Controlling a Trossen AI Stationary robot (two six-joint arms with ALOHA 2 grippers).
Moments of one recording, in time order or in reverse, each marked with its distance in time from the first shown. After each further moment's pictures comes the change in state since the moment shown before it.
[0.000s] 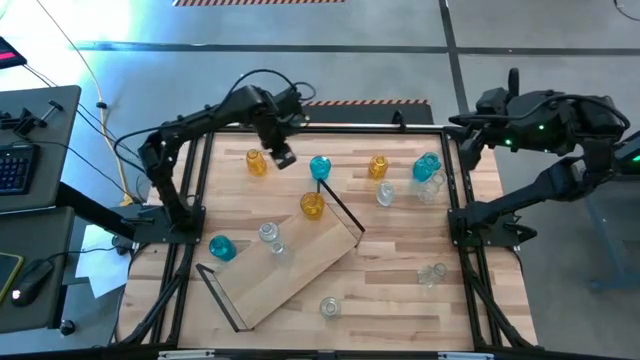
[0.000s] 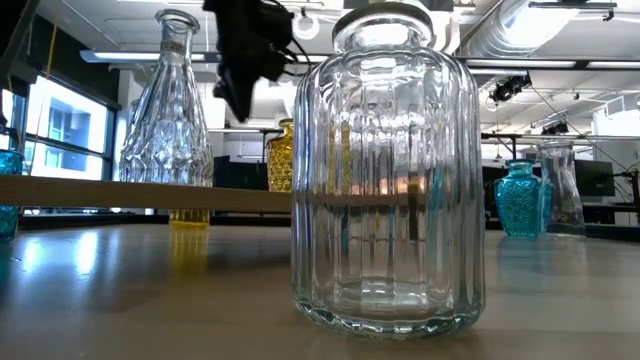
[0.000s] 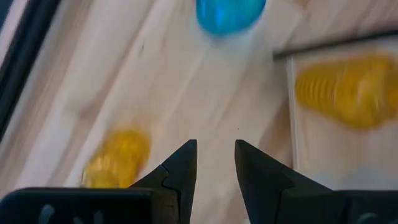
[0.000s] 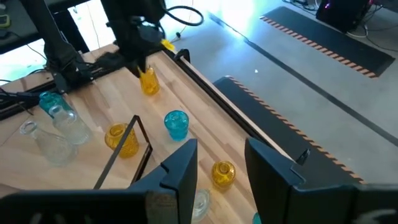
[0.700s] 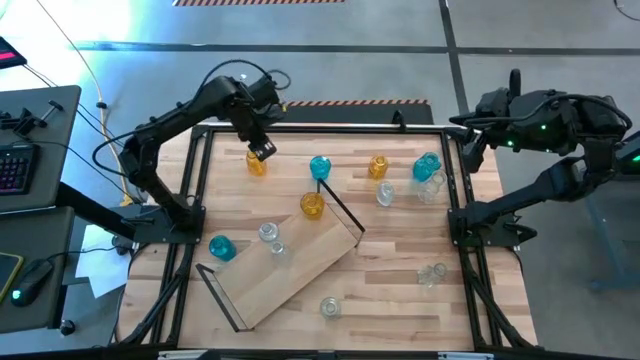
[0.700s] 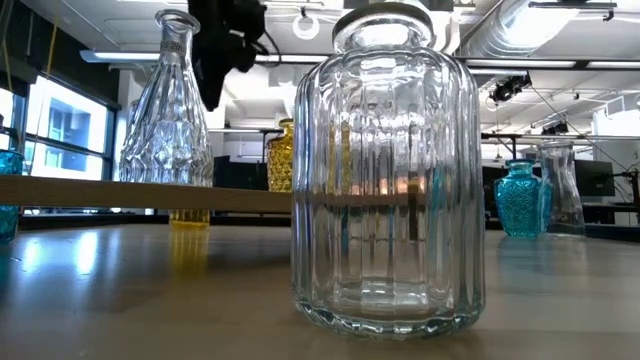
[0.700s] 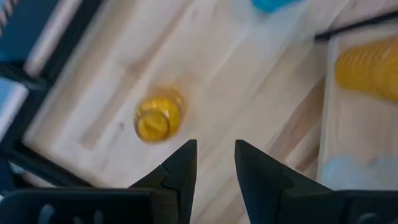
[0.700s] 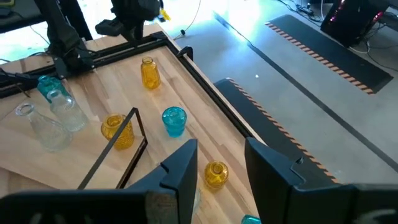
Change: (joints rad) left arm 0.086 -0.133 -0.076 -0.068 -0.071 -0.020; right arm 0.000 -0.002 0.000 0.000 -0.018 -0.097
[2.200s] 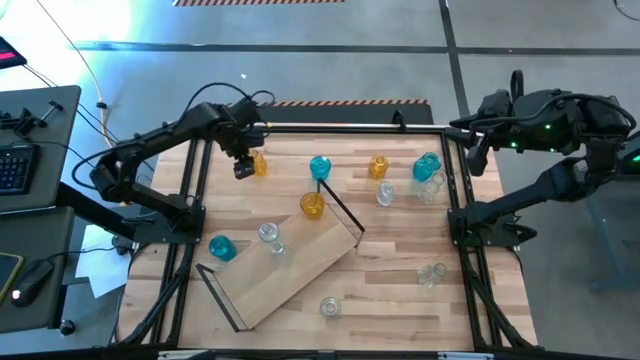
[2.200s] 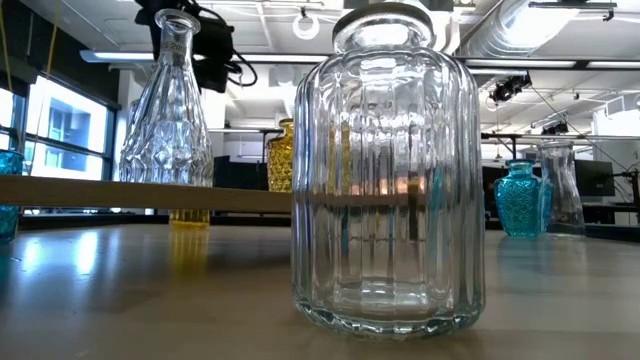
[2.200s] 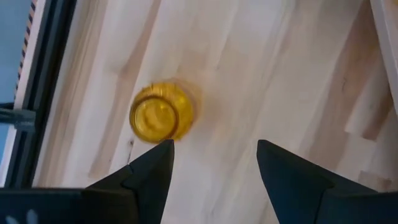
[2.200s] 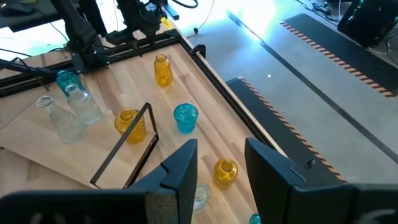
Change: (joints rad) left arm 0.072 -0.239 -0.474 0.338 0.018 0.370; right arm 0.000 -0.013 0.000 0.000 -0.055 -0.007
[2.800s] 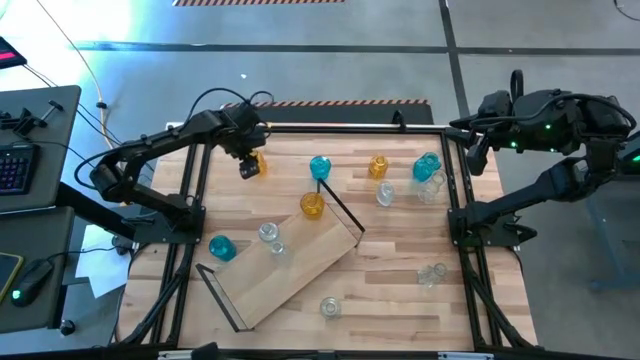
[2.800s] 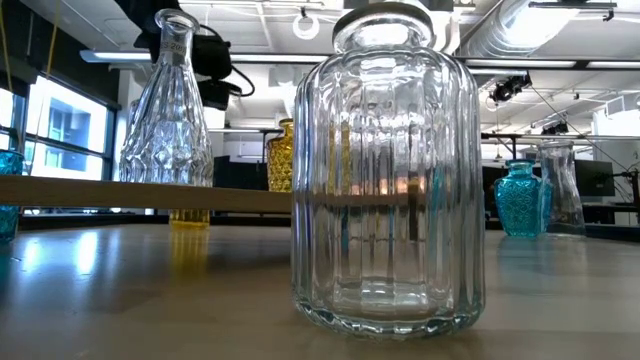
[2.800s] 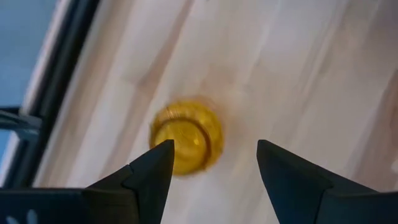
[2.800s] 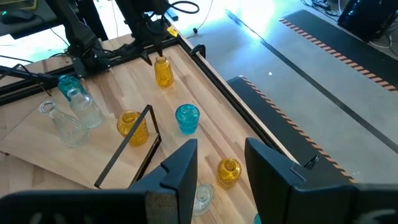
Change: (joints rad) left arm 0.033 0.000 -0.132 0.219 -0.024 -0.030; right arm 0.000 0.000 0.000 0.000 0.000 0.029
